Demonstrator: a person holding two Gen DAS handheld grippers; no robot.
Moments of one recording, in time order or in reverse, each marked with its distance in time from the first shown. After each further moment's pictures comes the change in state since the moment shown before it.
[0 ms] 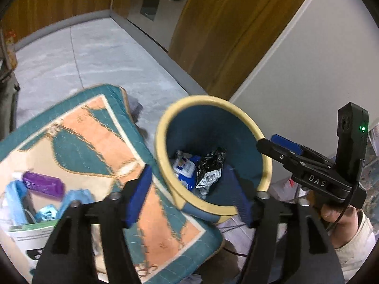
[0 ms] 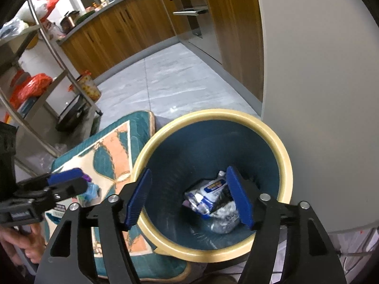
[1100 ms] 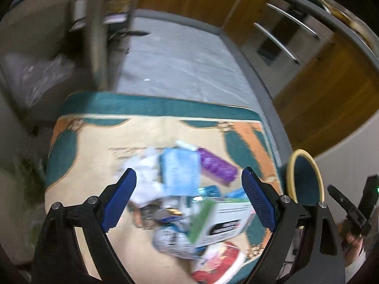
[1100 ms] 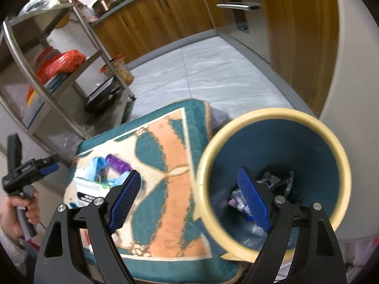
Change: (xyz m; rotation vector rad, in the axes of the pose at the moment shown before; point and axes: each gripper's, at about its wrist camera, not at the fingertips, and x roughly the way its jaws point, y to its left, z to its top) left arm -0.132 0.241 -0.080 -0.488 -0.145 0.281; right arm 0.022 0.091 -0.007 -0.120 0.053 0.162
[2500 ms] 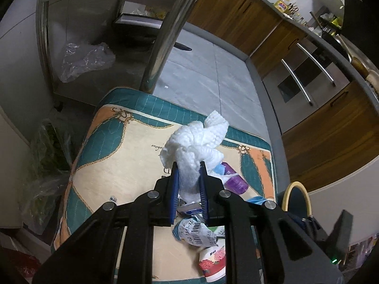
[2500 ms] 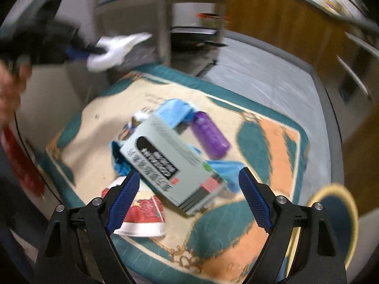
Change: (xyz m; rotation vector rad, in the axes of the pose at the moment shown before) left arm -0.064 0.049 -0.009 -0.209 -0.109 0.018; right arm 0.070 0.204 -0.064 -0.775 0.147 0.073
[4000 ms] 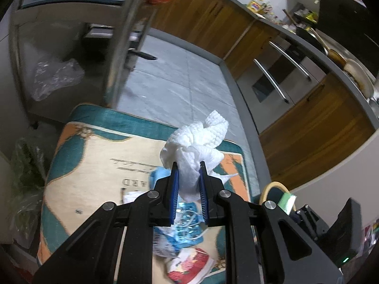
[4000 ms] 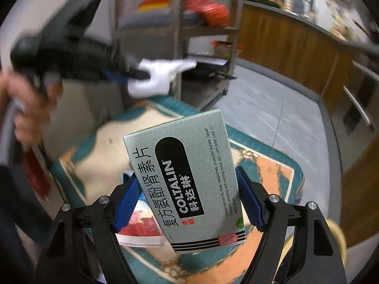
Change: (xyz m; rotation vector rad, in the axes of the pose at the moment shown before) left arm 0.001 -0.060 0.002 0.096 -0.039 -0.135; right arm -0.060 -0.032 0.011 0.015 -0.185 0.069
